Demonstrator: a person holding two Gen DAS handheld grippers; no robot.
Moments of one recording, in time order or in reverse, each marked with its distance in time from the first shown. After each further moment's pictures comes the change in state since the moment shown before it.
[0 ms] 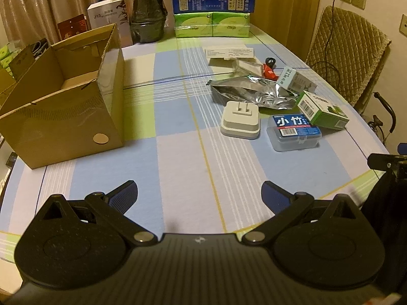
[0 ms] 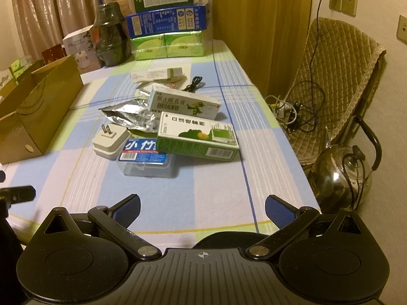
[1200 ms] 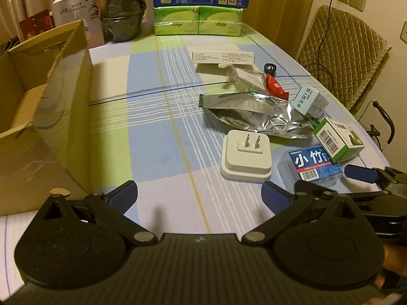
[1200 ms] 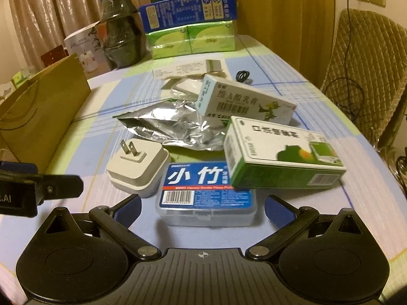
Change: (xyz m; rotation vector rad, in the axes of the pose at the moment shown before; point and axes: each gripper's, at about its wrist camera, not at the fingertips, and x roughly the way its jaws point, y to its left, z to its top) left arm 0.090 0.014 0.063 0.033 0.023 -0.115; right arm 0.128 0.066 0.016 0.028 -0.033 0.055
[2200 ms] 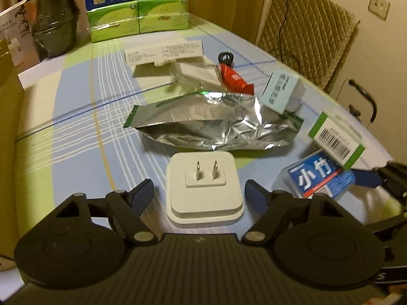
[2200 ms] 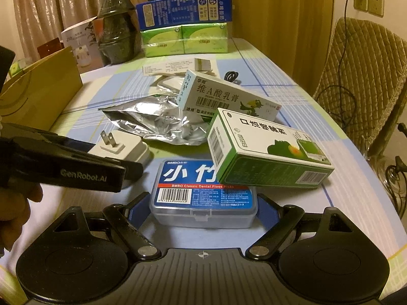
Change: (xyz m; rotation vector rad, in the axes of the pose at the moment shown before) left arm 0.081 -0.039 0.017 0.176 -0.001 -0.149; right arm -0.005 -0.015 -0.010 -0.036 -0.008 -0.038
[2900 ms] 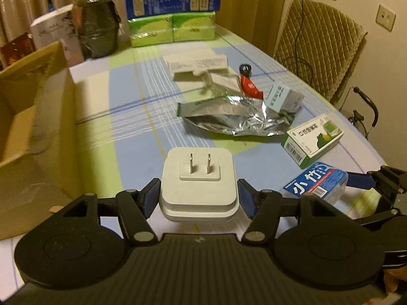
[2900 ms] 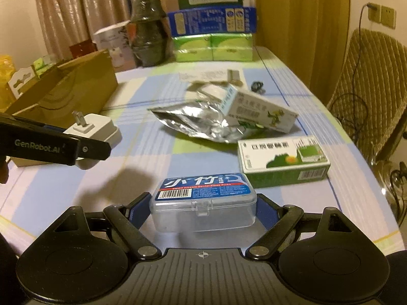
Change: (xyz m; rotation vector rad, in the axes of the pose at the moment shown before) left arm -0.107 0.011 -0.018 -0.061 -0.009 0.096; right arm -0.066 0.035 -0.004 -0.057 -0.019 0.091
